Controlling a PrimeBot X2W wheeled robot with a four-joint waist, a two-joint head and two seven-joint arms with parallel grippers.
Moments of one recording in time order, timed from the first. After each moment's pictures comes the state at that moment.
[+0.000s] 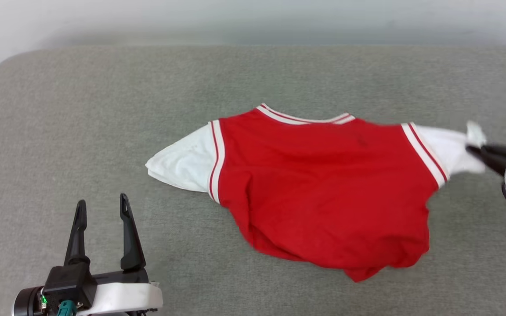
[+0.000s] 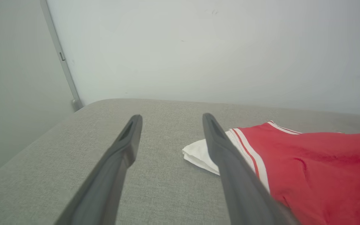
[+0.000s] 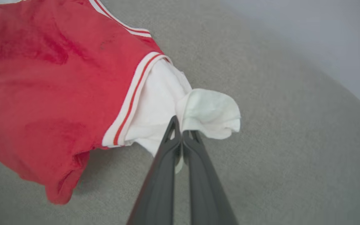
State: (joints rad) left arm 0.08 0.05 -0.03 -0.17 -0.10 0.16 -0.26; right arm -0.93 -0.98 1.10 0.26 1.03 0.13 0.29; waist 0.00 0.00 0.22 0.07
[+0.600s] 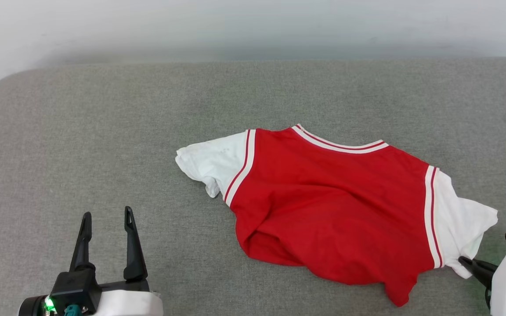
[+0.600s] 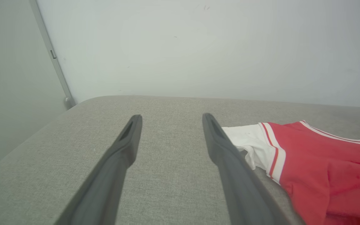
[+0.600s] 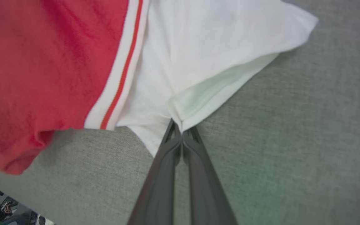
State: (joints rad) left arm 0.10 0.05 -0.02 -0.12 -0.10 0.14 -0.26; right arm -0.41 -0.84 0.94 0.50 1.15 0.13 0.10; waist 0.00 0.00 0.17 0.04
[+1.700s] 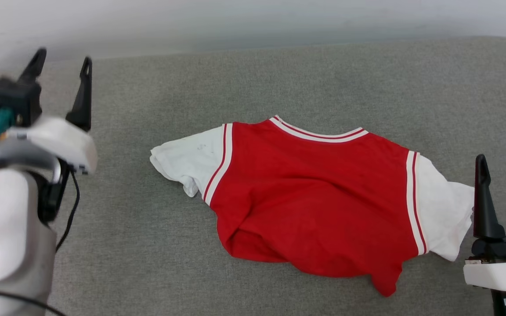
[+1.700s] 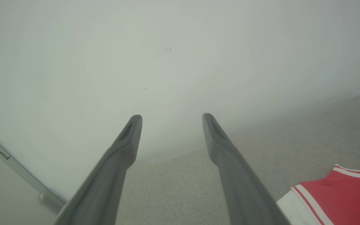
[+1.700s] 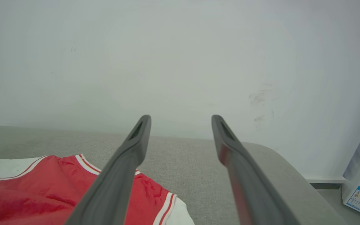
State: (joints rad) left arm -0.53 0.36 -0.02 0.17 -0.12 -0.12 -0.01; right arm -0.02 -0.14 -0.13 -0.15 0.10 0.13 -0.26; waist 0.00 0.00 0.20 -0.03
